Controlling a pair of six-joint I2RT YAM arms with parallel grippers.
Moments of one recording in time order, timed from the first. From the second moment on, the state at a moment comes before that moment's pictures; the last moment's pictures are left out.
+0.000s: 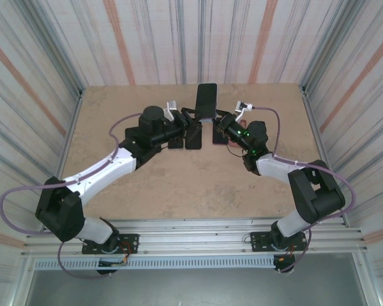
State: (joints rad) left arm -0.67 1.43 1.07 0.20 0.33 -1.47; right arm 0.44 1.55 0.73 1.02 -0.35 1.30
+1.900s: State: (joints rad) left arm -0.74 1.52 1.16 0.29 0.01 -1.65; right arm 0.54 1.51 0.69 1.07 -0.09 1.25
